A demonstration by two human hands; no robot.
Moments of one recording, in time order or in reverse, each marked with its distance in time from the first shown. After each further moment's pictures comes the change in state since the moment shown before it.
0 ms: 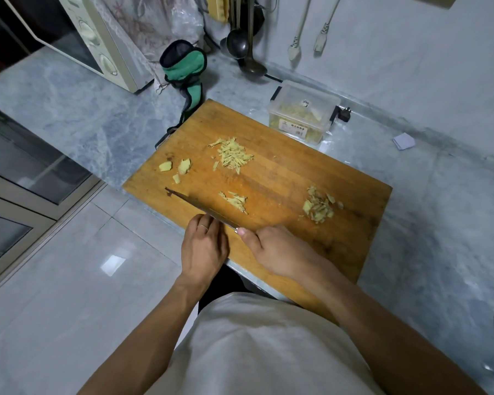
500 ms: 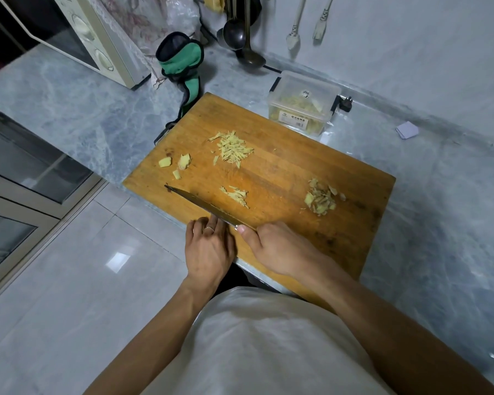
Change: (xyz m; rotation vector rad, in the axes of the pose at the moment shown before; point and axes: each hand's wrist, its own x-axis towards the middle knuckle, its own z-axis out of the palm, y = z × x) left_hand -0.011 0.011 -0.005 0.202 -0.198 -0.065; right_hand -0.005 -0.006 0.005 -0.044 0.027 0.006
